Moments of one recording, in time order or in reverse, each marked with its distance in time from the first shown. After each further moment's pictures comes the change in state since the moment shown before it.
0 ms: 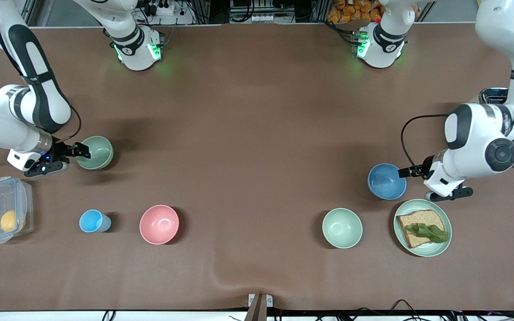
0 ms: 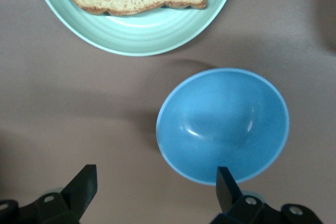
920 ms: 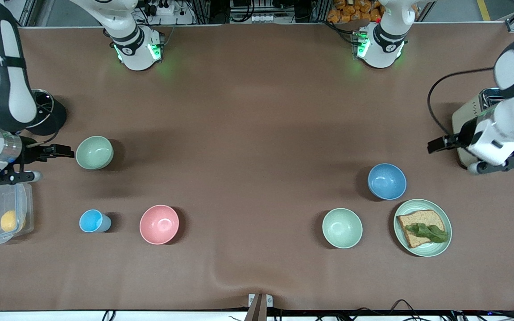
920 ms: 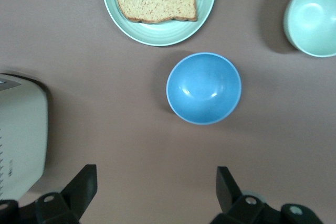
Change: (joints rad) left arm 0.005 -0.274 0.009 0.043 -0.059 -0.248 0.000; right arm 0.072 -0.038 -0.001 0.308 -0.019 -0.458 0.198
